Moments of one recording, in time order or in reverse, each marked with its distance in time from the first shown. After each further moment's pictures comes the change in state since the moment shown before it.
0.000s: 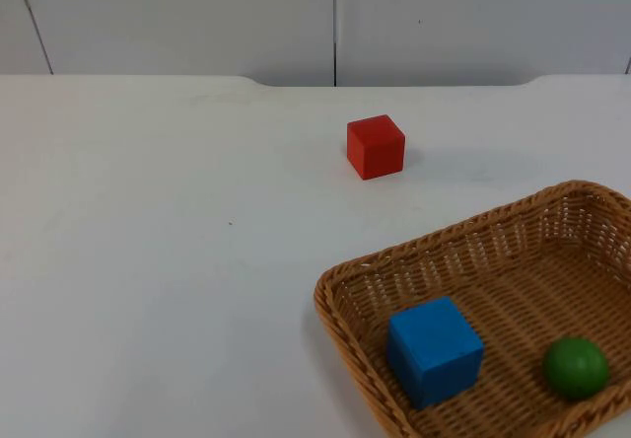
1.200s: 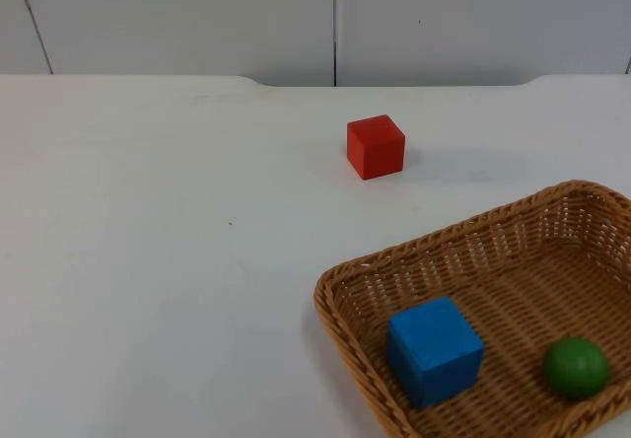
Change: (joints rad) right arm -0.417 0.000 0.000 -0.001 -0.004 0.002; left arm 0.000 0.000 0.000 0.000 -0.002 -0.004
